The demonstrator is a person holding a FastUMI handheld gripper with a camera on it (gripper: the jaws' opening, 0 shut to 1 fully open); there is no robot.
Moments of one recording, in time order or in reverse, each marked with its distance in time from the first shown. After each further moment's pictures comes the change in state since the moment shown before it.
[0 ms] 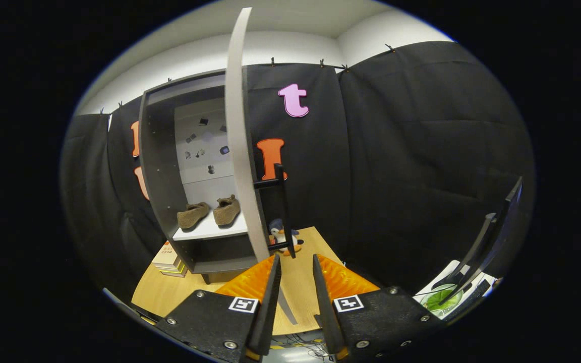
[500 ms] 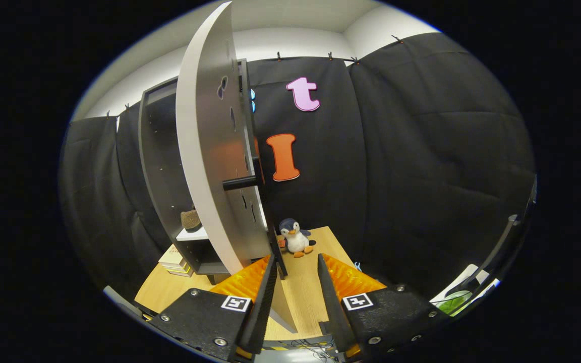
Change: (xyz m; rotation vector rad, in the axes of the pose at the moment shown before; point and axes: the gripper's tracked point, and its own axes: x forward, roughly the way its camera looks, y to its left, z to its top) arm 0.043 0.005 -0.008 0.002 -0.002 0.107
